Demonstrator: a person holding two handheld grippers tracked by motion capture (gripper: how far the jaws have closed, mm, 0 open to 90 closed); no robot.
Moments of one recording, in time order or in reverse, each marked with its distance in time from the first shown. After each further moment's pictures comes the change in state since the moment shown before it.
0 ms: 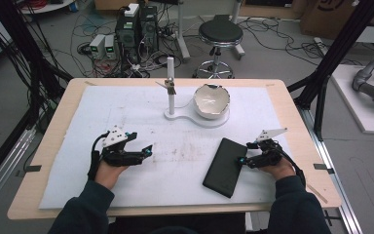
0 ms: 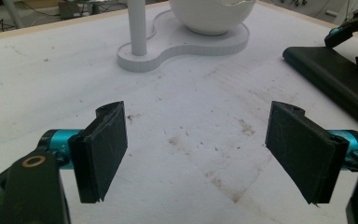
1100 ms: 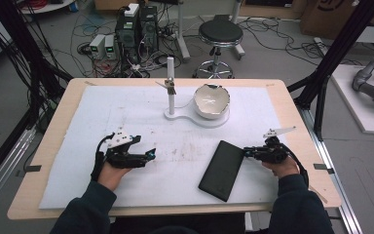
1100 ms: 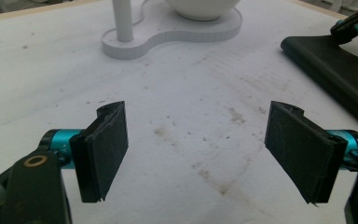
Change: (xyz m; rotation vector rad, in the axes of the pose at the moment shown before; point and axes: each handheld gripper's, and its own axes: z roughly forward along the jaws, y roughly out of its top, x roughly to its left) left arm -0.011 -0.001 0.008 0.041 -0.034 0.011; right arm -0.009 -0.006 -0.010 -0.040 0.037 0.153
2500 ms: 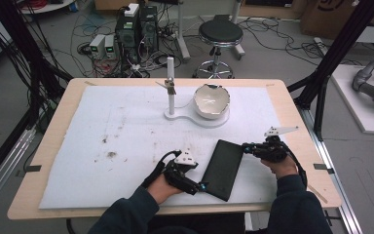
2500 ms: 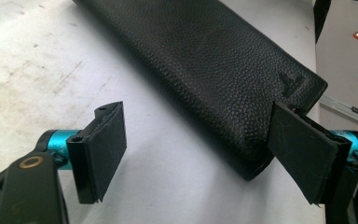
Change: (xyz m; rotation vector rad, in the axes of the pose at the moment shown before) left arm -0.117 0.005 0.094 0.257 -0.392 0.150; right arm 0.007 0.006 -0.005 -0.102 -0.009 -0.034
